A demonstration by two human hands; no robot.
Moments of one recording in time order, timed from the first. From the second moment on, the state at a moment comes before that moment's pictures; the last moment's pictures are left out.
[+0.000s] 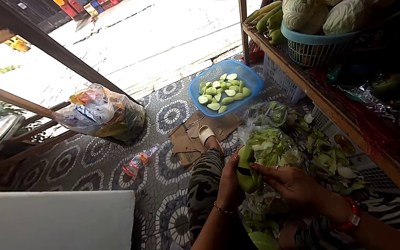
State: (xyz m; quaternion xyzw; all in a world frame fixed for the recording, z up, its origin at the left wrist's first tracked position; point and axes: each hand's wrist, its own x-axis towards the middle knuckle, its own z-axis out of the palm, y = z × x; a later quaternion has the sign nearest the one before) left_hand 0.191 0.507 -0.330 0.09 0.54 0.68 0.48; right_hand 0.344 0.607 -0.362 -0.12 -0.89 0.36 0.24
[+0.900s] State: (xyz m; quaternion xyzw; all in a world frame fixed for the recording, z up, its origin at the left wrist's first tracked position) left_hand 0.189 0.509 -0.328 0.08 0.53 0.71 0.47; right_hand 0.353 0.624 -0.345 -0.10 -0.85 0.50 0.12
